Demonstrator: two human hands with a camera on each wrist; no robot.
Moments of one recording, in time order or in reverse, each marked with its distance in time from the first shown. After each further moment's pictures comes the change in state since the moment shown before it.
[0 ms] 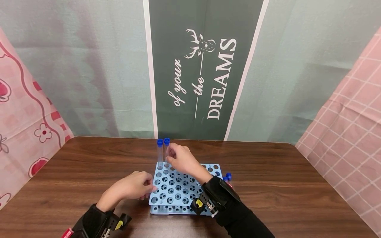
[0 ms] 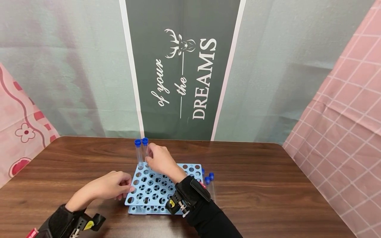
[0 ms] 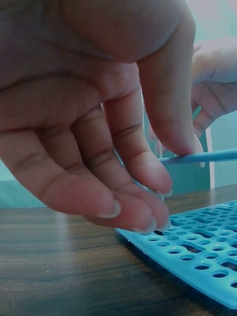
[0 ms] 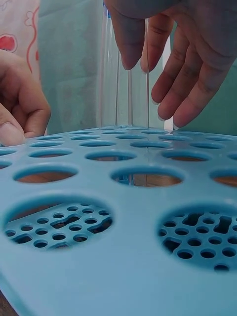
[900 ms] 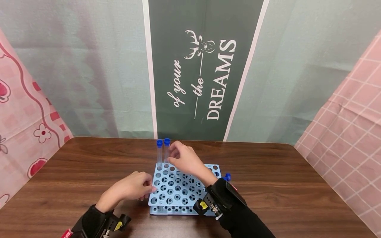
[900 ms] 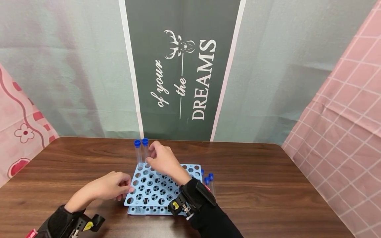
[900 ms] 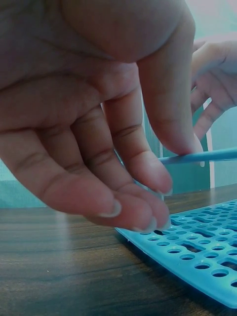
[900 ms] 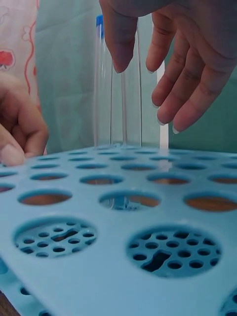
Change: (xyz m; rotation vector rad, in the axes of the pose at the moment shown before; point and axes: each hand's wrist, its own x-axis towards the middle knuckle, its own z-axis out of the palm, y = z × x) left_hand 0.000 0.001 0.000 -0.015 -0.001 0.001; right_hand -0.008 0.002 -0.012 0.043 0.021 0.027
